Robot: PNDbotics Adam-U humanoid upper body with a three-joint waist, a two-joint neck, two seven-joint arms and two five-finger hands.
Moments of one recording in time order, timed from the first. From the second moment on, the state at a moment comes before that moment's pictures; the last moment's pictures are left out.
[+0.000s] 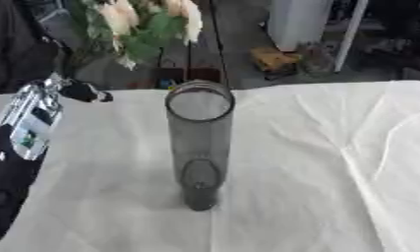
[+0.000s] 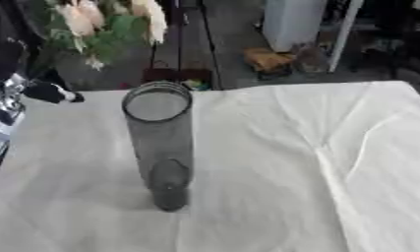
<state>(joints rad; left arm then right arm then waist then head) -0.83 0.48 -0.04 -1.24 -0.81 0.37 0.06 -0.25 -0.68 -0.06 -1.98 -0.19 -0.01 -0.28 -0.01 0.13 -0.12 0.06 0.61</state>
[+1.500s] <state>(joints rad) -0.94 0.42 -0.01 -1.73 0.06 0.17 0.40 -0.24 -0.68 -0.07 -1.98 -0.20 -0.01 -0.28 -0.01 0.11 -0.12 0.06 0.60</state>
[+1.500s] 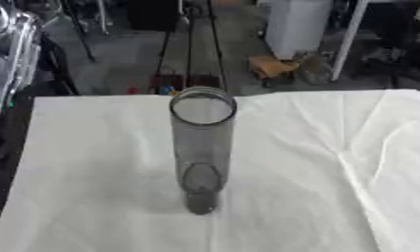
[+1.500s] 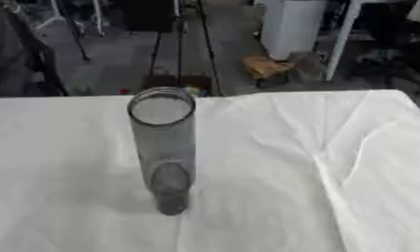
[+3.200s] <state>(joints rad) -0.92 0.38 -0.09 -1.75 0.93 0.26 0.26 -0.24 -0.67 -0.06 -1.96 -0.20 -0.01 -0.28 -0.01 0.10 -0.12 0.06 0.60</state>
